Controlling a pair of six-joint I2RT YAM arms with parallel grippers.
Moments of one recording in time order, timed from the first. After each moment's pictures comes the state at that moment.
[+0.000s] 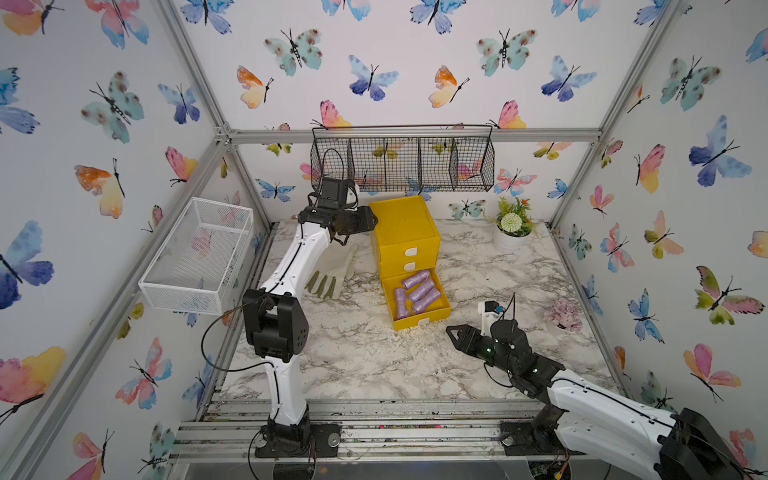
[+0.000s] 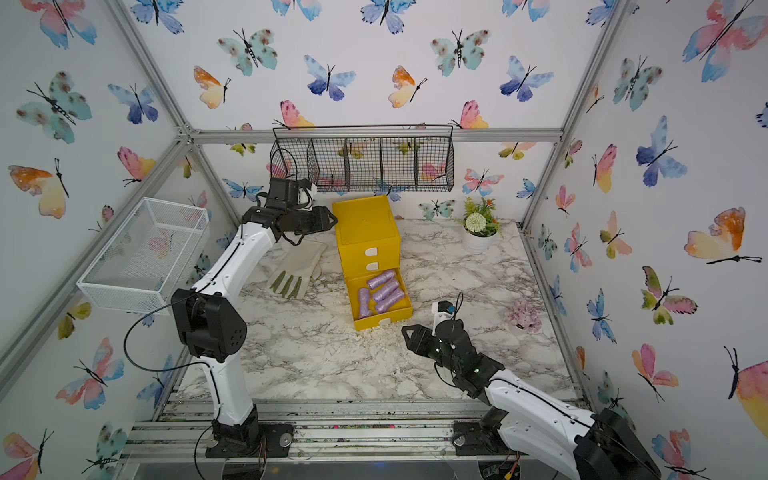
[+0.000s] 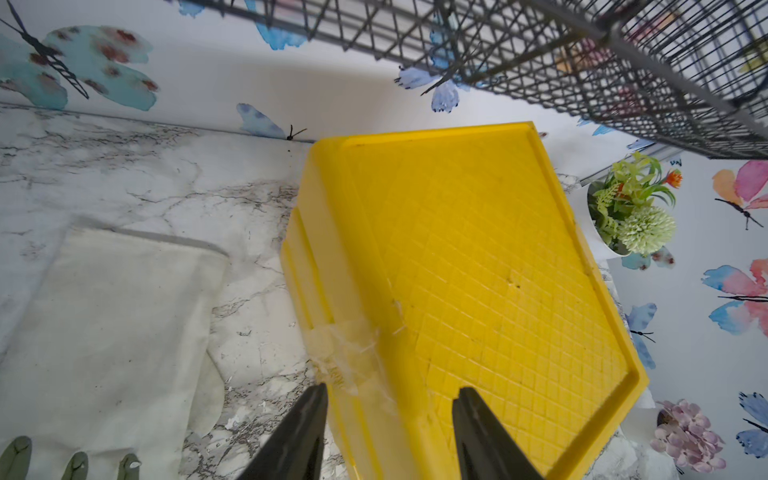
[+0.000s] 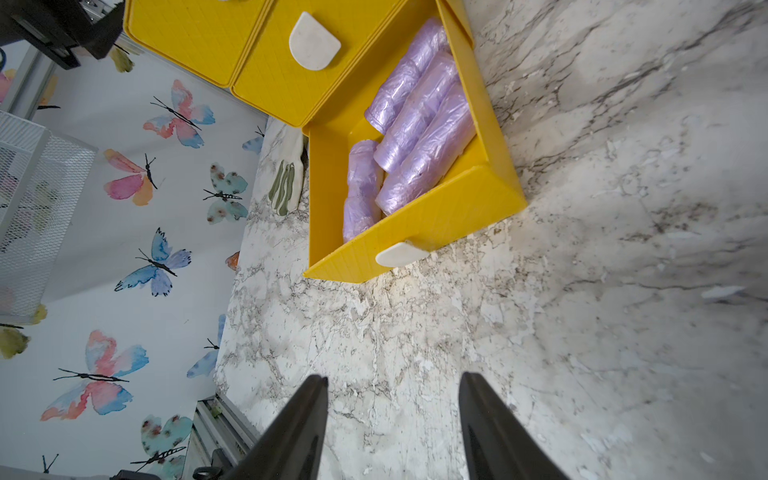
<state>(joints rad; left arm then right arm) -0.25 1.99 2.01 -0.73 0.30 -0.34 0.73 0.97 0.32 0.15 -0.04 0.92</state>
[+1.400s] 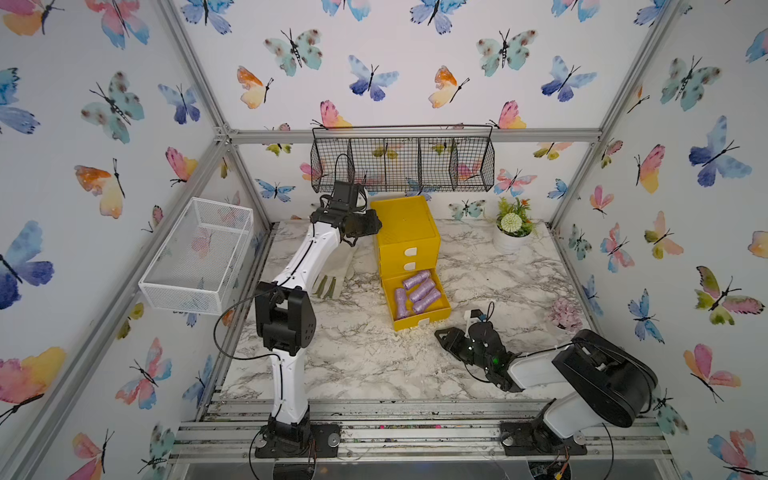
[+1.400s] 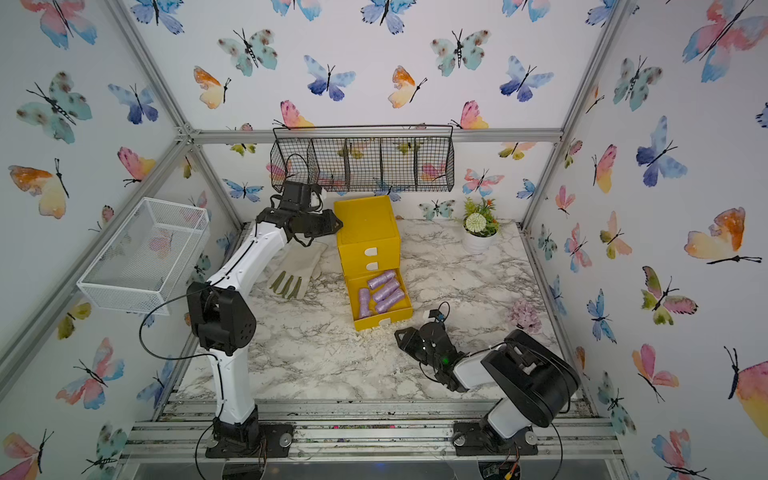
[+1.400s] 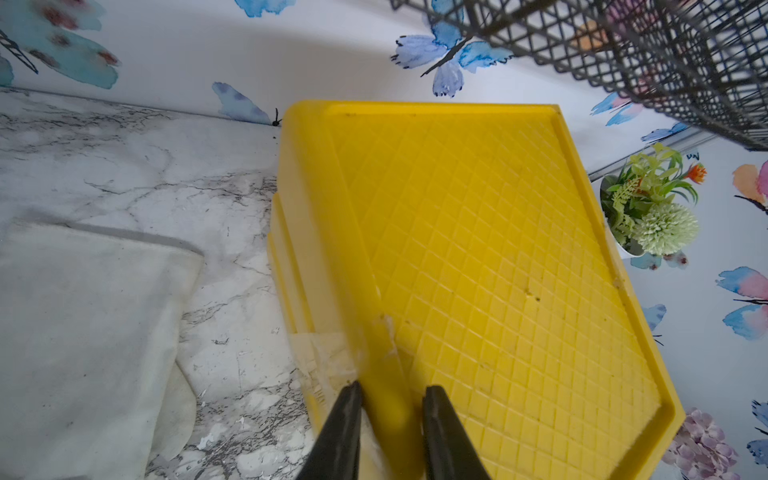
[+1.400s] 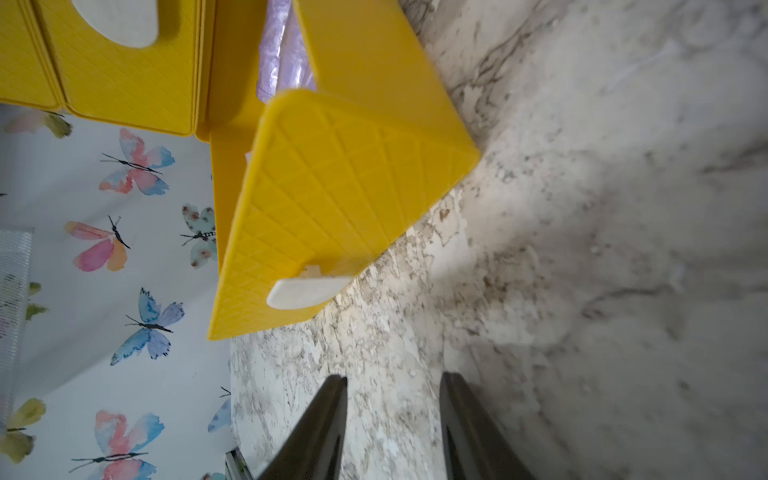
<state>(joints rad) -0.29 2.05 2.03 -0.70 0.29 -0.37 0.73 1.59 0.29 0.77 -0.05 1.19</state>
